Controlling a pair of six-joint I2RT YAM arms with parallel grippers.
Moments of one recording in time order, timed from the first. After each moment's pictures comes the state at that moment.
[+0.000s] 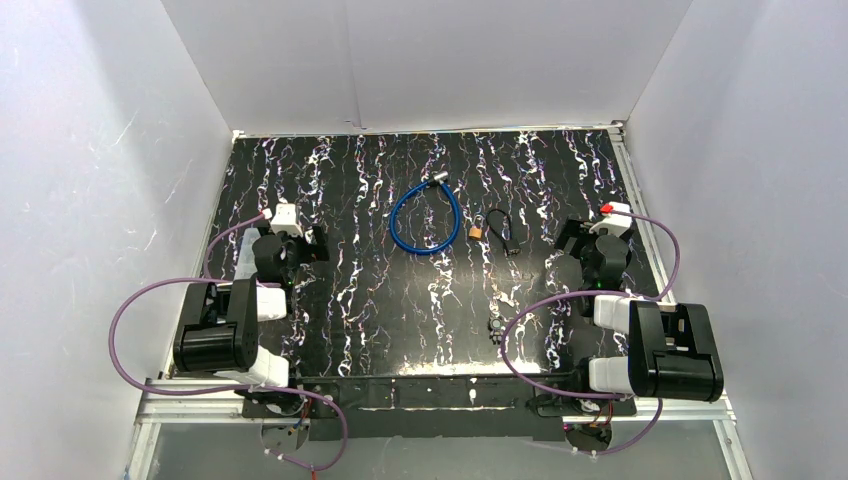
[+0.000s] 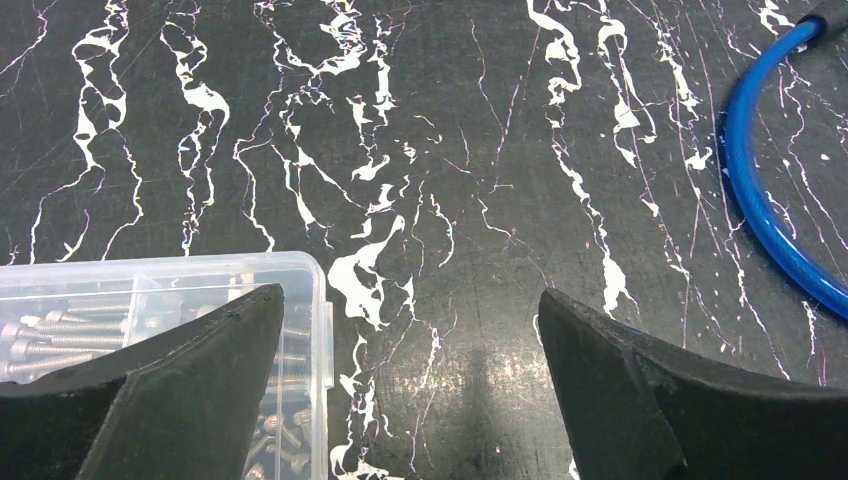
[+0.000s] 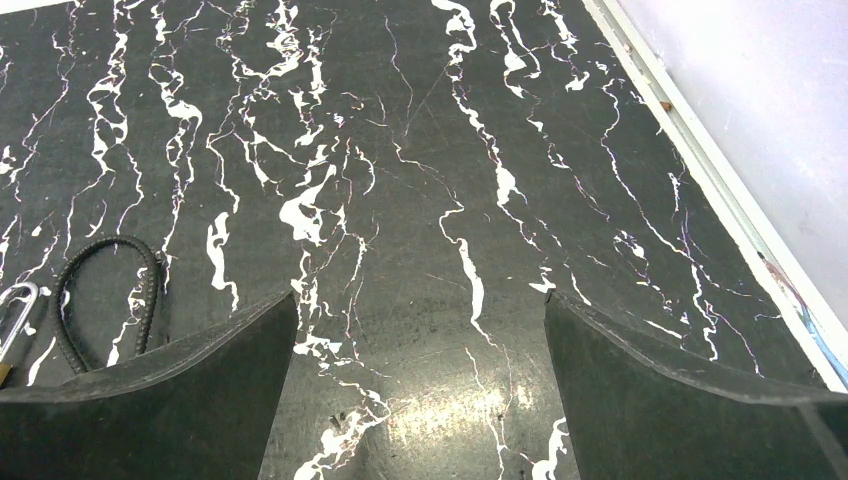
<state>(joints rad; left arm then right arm) 0.06 1.49 0.31 0.90 0.17 -0.02 -0.02 1.33 0.26 0.88 0.11 0.10</state>
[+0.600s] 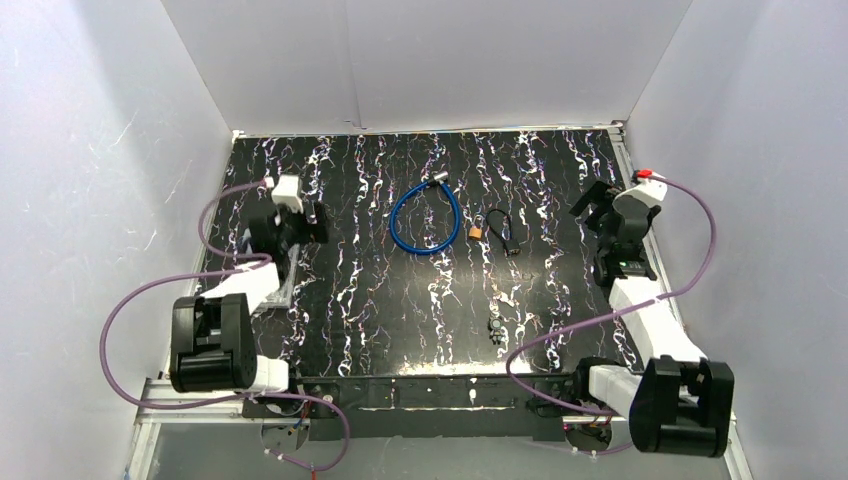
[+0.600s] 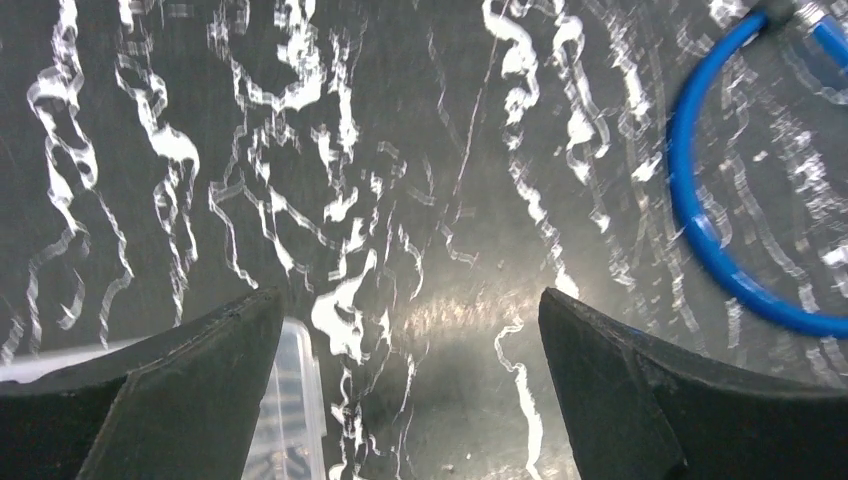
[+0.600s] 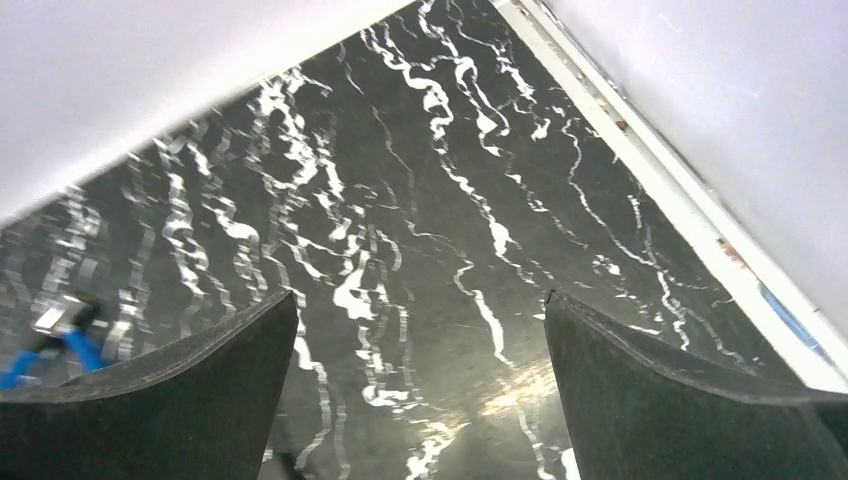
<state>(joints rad) 0.06 1.40 0.51 0.48 0.24 0.02 -0.02 1.11 0.58 0.26 0.24 0.30</state>
